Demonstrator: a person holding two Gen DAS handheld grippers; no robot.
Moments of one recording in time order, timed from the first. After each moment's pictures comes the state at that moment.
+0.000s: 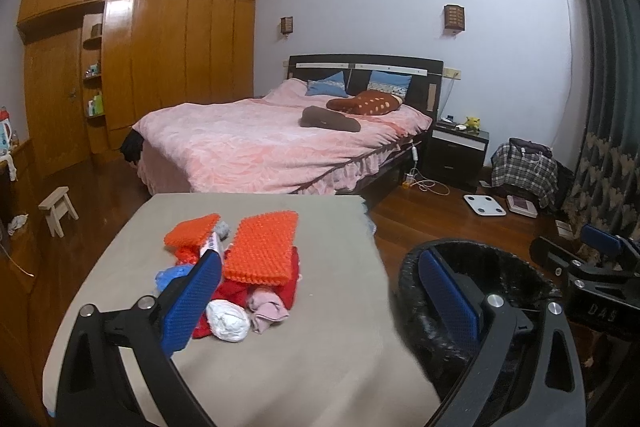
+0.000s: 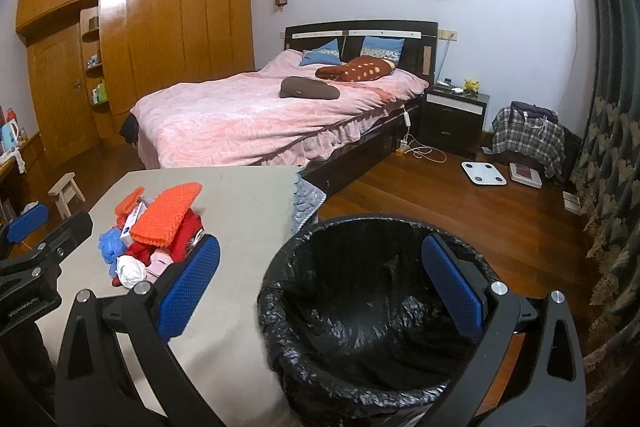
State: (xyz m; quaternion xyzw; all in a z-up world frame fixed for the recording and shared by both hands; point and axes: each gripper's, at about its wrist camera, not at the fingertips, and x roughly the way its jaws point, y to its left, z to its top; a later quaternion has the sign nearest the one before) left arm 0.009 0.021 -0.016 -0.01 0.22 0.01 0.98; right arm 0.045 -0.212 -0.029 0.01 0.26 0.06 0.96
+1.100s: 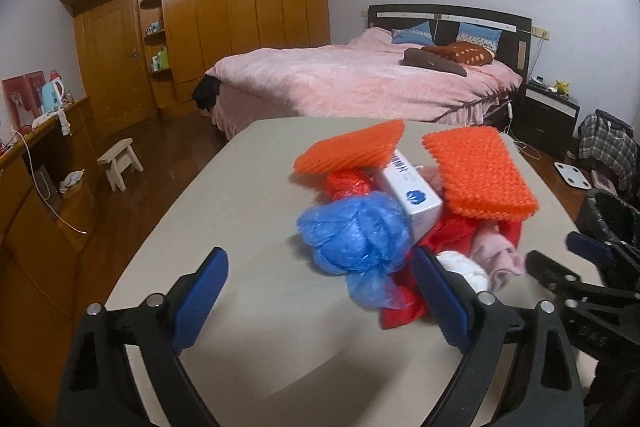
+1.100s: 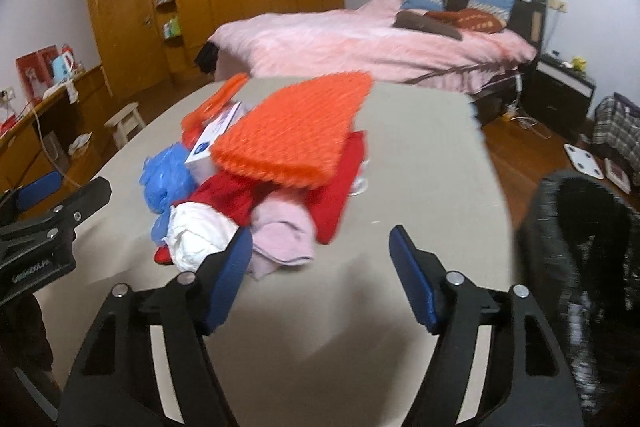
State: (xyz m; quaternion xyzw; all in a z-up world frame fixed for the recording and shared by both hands) left arm 0.052 0.198 -0.131 -0.01 0.30 0.15 0.94; right arm 0.137 0.005 -0.158 -0.03 0.35 0.21 0.91
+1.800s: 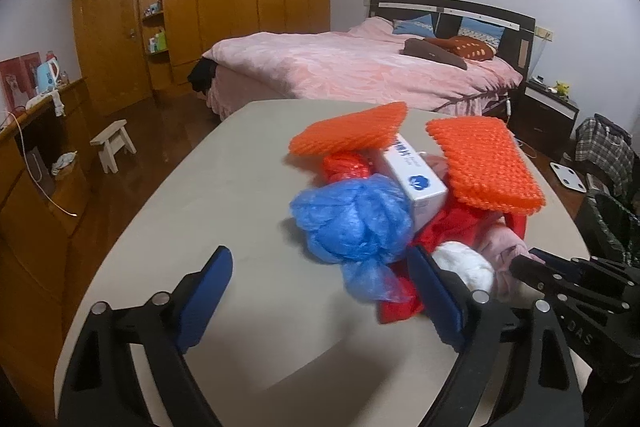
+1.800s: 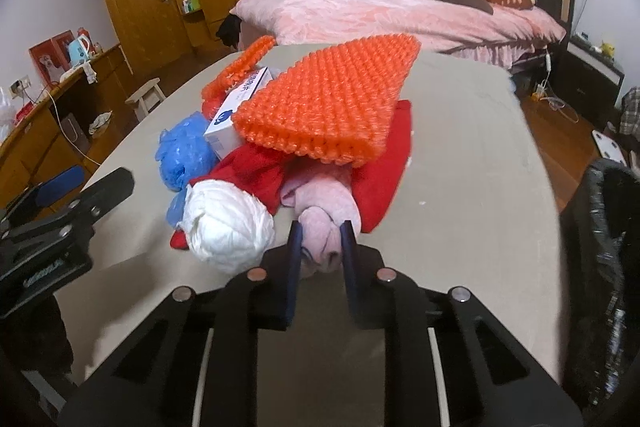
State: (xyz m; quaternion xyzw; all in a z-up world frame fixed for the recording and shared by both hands) left arm 0.059 0.198 -0.142 -0.04 0.32 0.13 0.94; right arm 0.142 0.017 -0.172 -0.04 0.39 0.25 0.89
